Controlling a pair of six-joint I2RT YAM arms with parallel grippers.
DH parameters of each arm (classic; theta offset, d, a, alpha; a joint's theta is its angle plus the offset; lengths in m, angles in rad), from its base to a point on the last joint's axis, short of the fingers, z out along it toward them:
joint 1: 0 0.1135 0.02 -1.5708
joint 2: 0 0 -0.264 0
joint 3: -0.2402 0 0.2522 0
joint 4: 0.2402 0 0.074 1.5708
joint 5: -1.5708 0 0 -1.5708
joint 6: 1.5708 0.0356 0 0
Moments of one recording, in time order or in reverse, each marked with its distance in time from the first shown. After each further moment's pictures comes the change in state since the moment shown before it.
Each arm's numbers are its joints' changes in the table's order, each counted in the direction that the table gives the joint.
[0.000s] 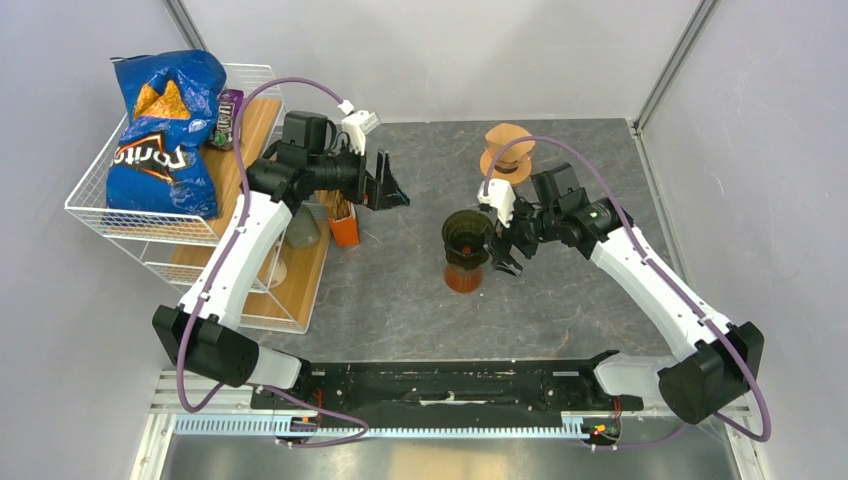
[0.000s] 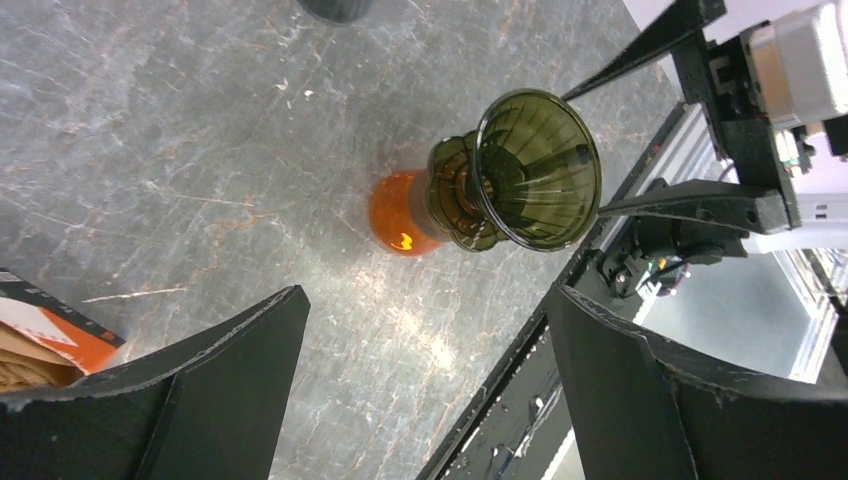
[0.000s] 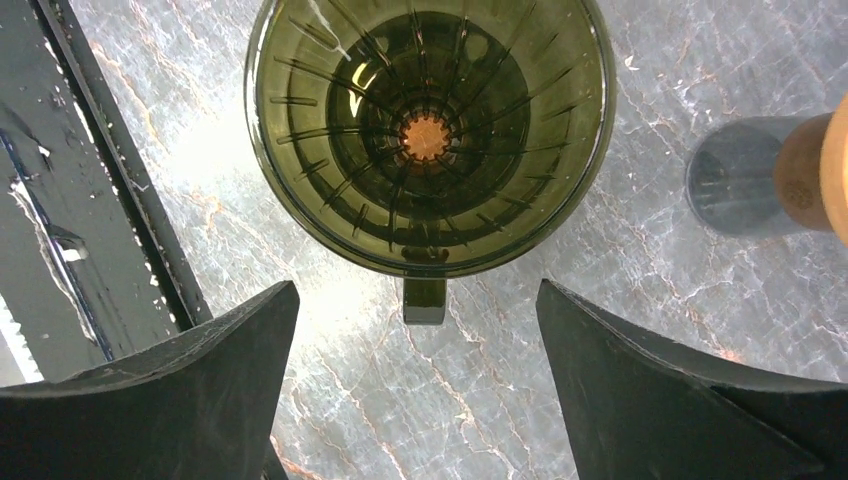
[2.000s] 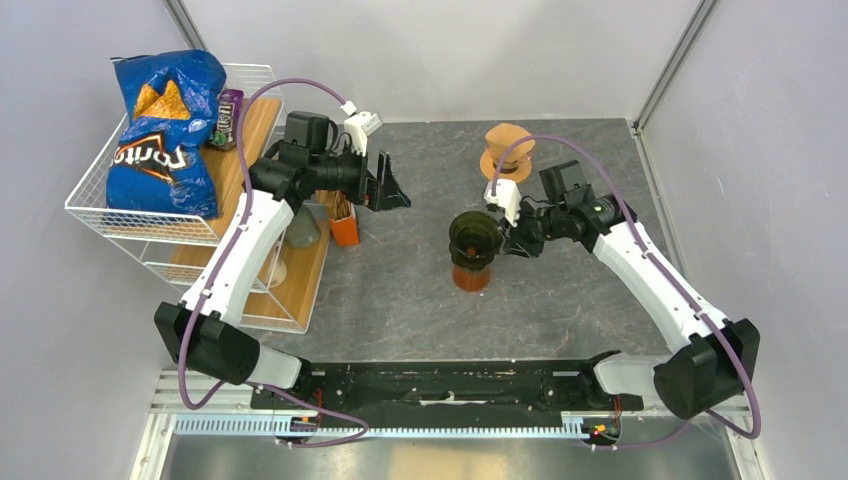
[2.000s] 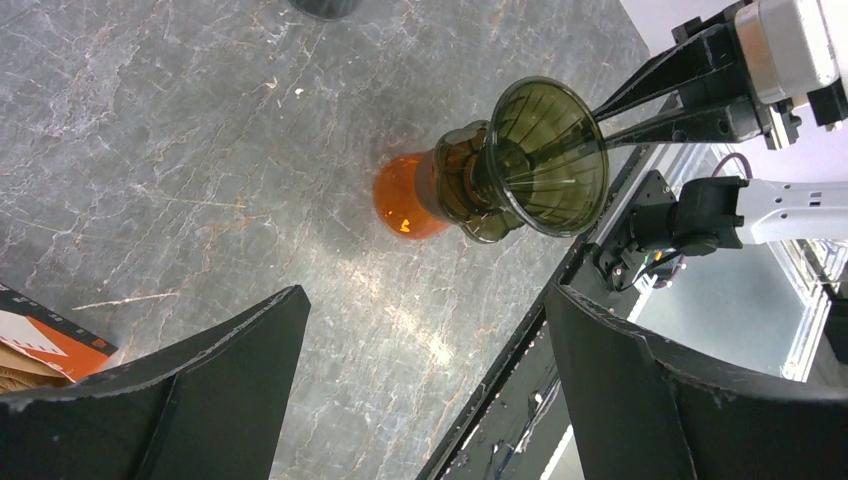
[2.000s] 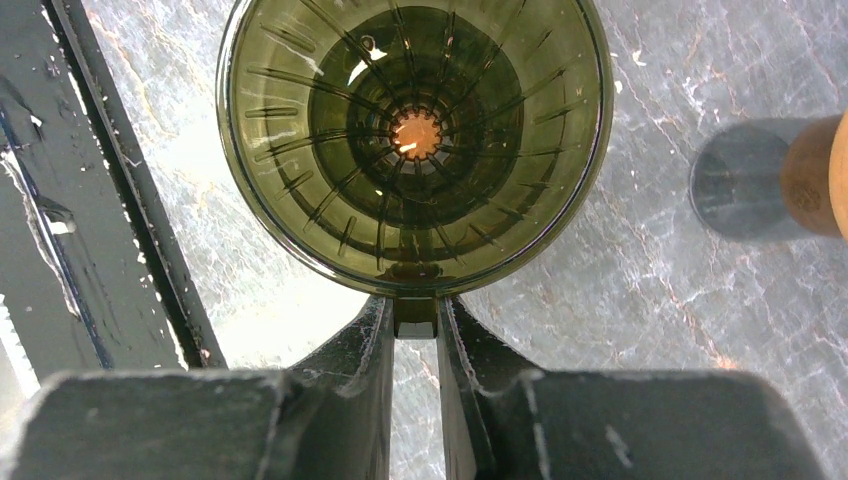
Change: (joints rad) left arm 0.000 0.013 -0.005 0.003 -0.016 0.013; right arm -0.085 0.010 0.004 0.047 0.083 -0.107
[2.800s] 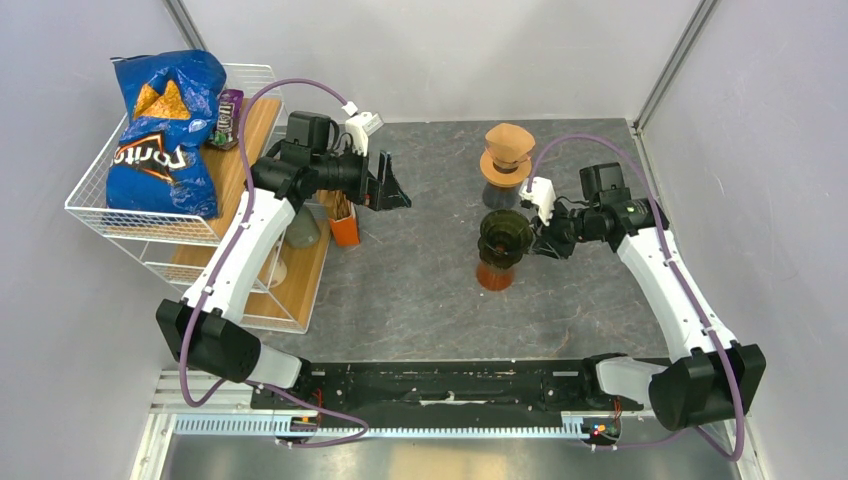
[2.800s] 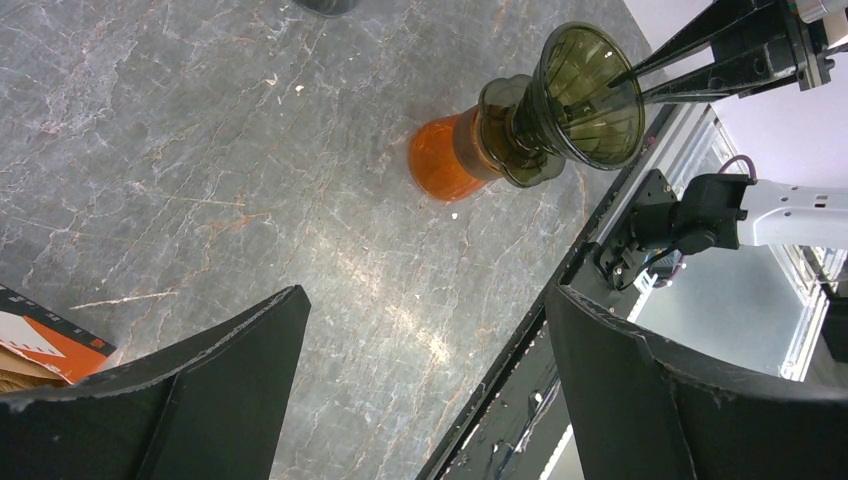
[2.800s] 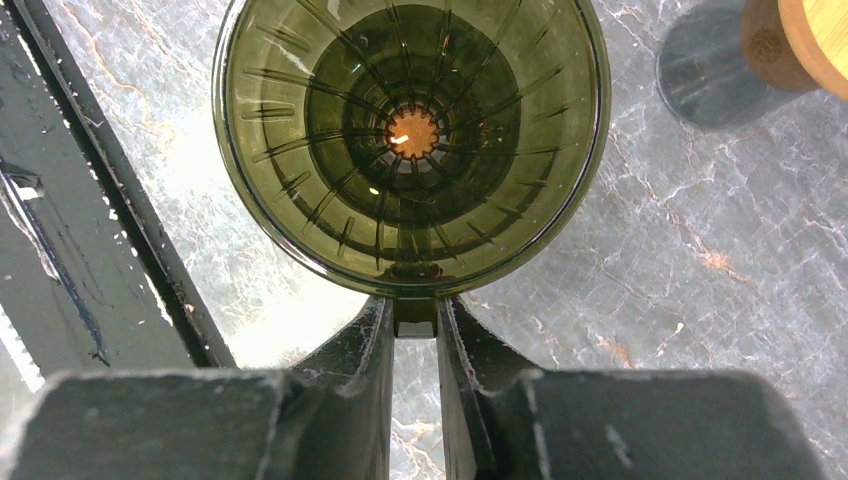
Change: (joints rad) left arm 0.000 0.010 0.000 0.000 0.000 0.000; right arm -0.210 -0.060 0.027 0.111 0.055 -0.112
